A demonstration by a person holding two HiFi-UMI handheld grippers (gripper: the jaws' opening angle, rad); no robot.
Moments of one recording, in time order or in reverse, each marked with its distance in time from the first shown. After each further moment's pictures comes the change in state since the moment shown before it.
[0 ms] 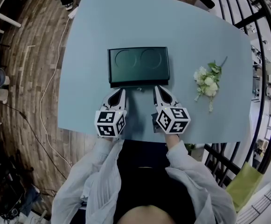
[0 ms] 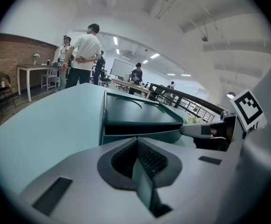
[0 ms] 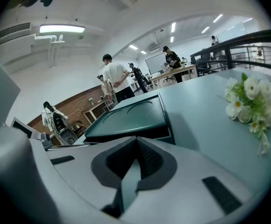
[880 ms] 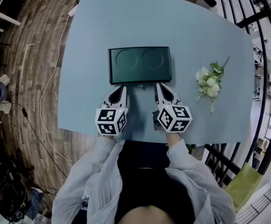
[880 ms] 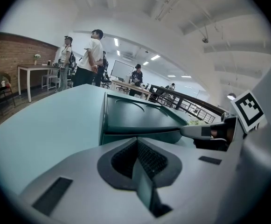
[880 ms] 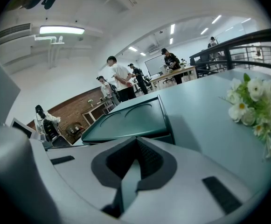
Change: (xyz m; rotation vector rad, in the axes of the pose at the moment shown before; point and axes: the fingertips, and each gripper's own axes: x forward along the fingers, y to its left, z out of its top) left arm 0.011 0.004 0.009 -0.004 -0.021 0.003; right arm 0.010 -0.003 0.008 0.007 -0.021 -0.004
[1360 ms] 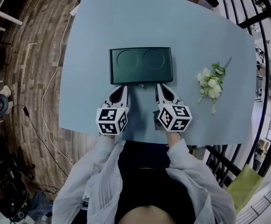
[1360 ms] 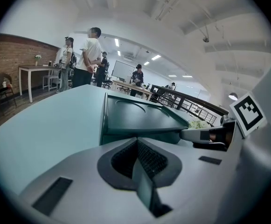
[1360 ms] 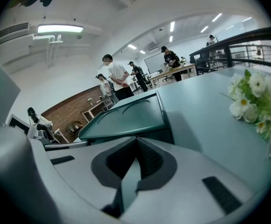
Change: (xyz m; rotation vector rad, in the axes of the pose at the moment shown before) left arm 0.003 0.001 0.002 0.000 -0.001 0.014; right arm 0.007 -0.005 -0.006 0.004 0.023 -0.002
